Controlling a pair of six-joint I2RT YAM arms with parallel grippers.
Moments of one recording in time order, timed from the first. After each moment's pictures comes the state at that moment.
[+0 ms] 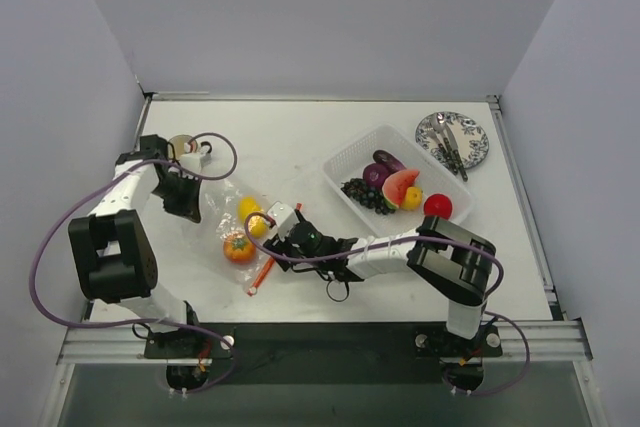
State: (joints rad) left arm 0.16 1.61 1.17 -0.95 0.34 0.40; right arm 1.13 1.83 0.84 0.45 0.24 0.05
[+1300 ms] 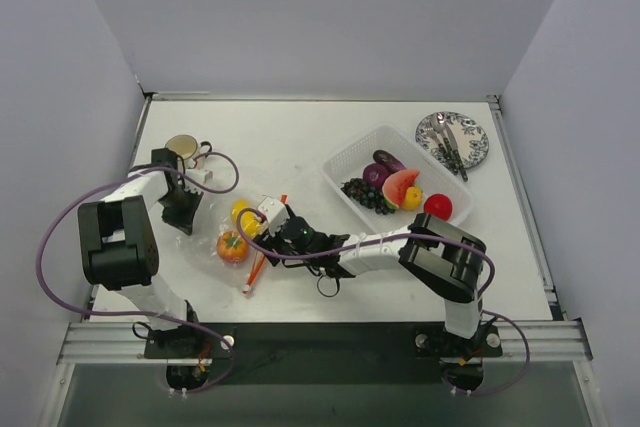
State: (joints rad) left arm 0.14 1.70 1.03 -0.75 0.09 0.43; right arm 1.13 1.88 0.92 0.49 0.22 0.04
